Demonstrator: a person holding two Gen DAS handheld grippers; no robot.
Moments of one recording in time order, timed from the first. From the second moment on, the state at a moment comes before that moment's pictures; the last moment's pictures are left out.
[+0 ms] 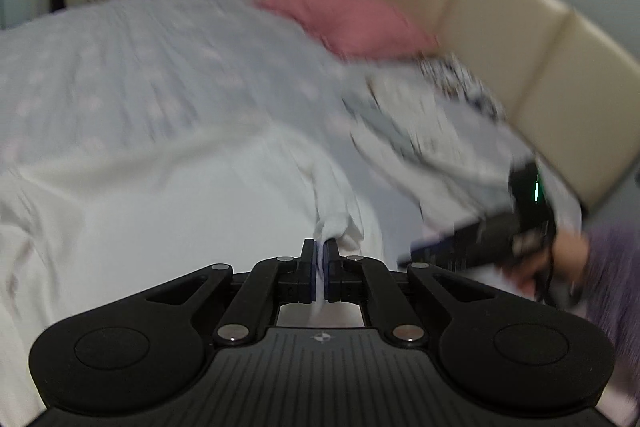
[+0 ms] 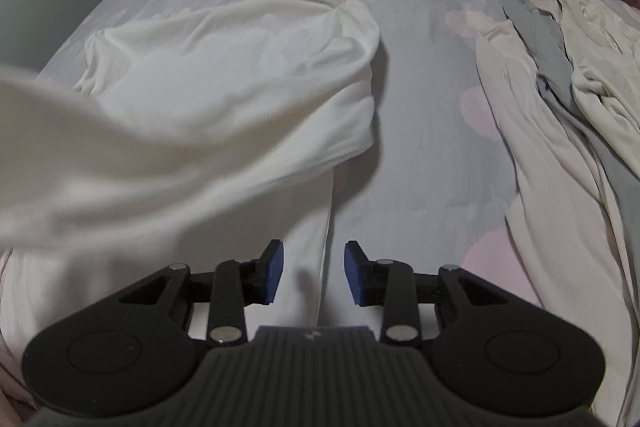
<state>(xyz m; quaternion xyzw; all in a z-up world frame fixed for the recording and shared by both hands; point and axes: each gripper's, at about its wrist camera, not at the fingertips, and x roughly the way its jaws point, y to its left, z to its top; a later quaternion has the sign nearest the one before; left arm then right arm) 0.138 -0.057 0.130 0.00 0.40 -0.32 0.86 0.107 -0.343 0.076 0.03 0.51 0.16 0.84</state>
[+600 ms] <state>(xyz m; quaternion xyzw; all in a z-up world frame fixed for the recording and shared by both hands) 0.175 0.024 0.197 -0.04 0.34 -0.22 0.91 0.161 -0.314 0.055 -0.03 0.48 0.18 0.86</state>
